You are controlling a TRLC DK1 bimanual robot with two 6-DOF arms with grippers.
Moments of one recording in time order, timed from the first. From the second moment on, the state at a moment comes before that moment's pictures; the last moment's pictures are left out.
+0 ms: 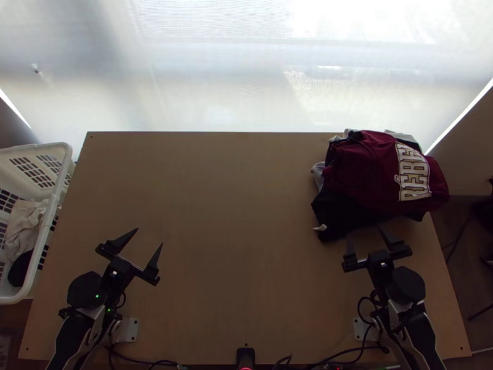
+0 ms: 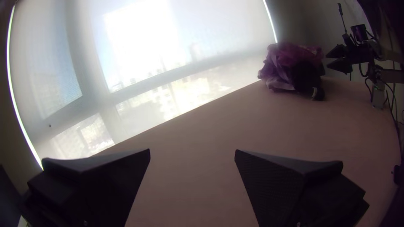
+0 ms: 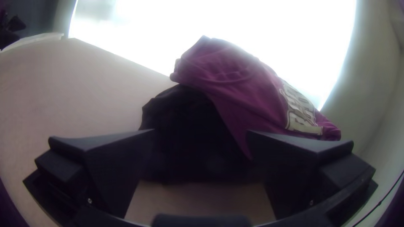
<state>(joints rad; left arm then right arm) -0.35 0.00 0.07 -0.20 0.02 0.29 0.34 0.07 0.09 -0.19 0.22 -0.31</state>
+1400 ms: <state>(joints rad) 1.09 2.12 1.90 -0.75 0.26 0.39 0.58 1.60 2.19 -1.36 0.33 -0.11</state>
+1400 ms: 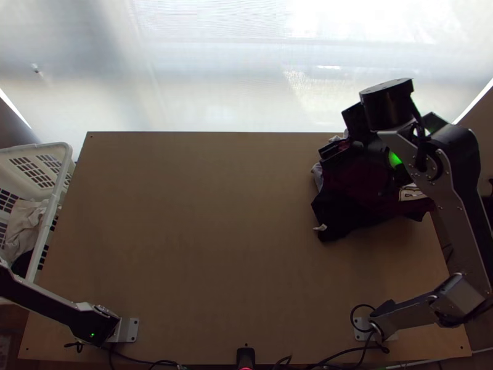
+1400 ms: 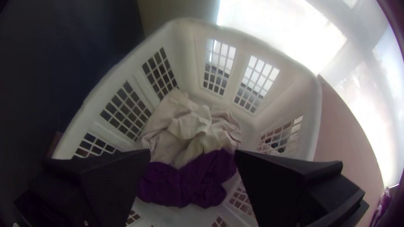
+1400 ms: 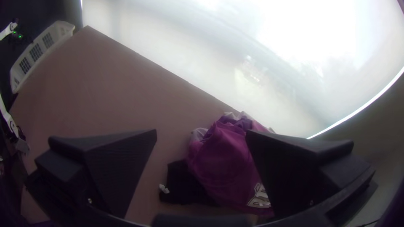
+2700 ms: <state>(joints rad) 1.12 2.80 2.28 -0.93 -0.06 0.89 0.61 1.72 2.25 -1.41 0.39 -0.12</state>
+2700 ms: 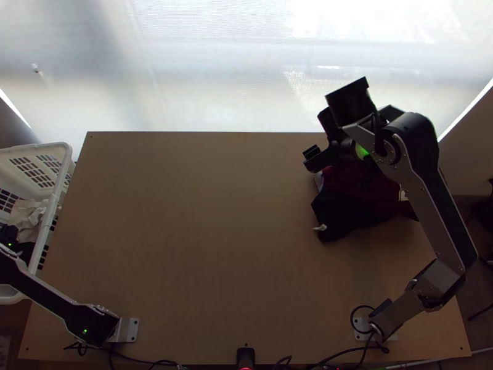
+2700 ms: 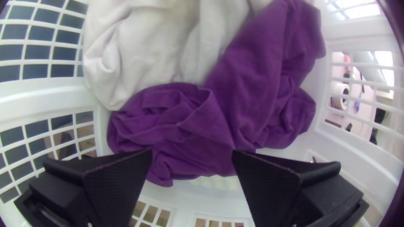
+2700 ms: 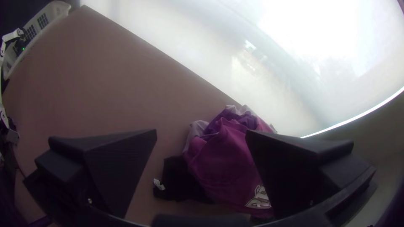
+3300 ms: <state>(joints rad) 1.10 2.92 2.28 -0.86 -0.10 0.87 0.62 1.72 2.24 -1.41 0.39 -0.12</state>
